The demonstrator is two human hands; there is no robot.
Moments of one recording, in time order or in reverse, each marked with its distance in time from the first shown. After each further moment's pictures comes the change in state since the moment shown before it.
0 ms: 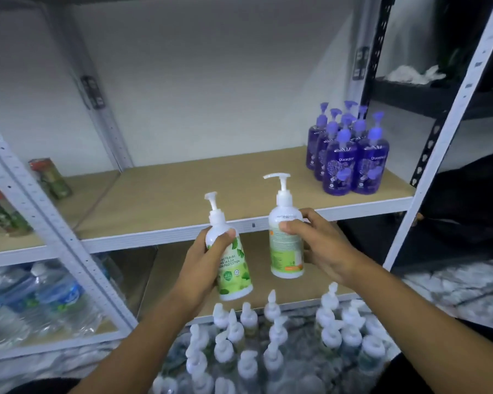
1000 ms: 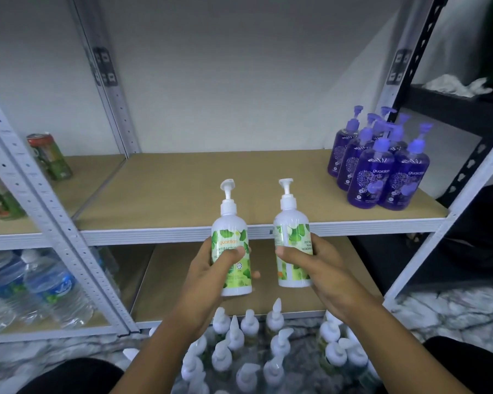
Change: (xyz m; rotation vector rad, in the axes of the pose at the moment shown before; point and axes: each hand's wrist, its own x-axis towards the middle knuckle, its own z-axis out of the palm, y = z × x) left_hand 0.017 -0.009 -0.027 -0.139 -0.018 -0.011; right_hand 0.021 0.019 0.050 0.073 0.034 -0.018
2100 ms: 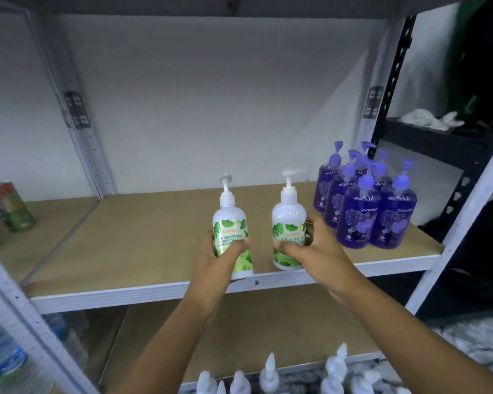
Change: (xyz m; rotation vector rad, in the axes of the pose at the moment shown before) left_hand 0.109 0.032 0.048 0.119 0.008 0.171; right_hand 0.082 -0.062 -0.028 -0.305 0.144 -0.268
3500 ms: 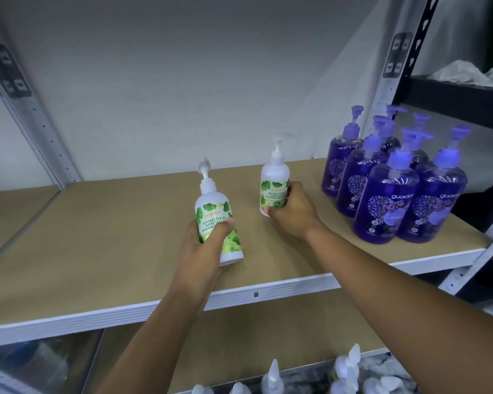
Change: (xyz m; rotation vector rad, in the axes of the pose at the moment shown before) left_hand 0.080 -0.032 0.000 -0.085 0.102 -0.123; right_hand 0.169 0.082 0.026 -0.391 0.111 0.031
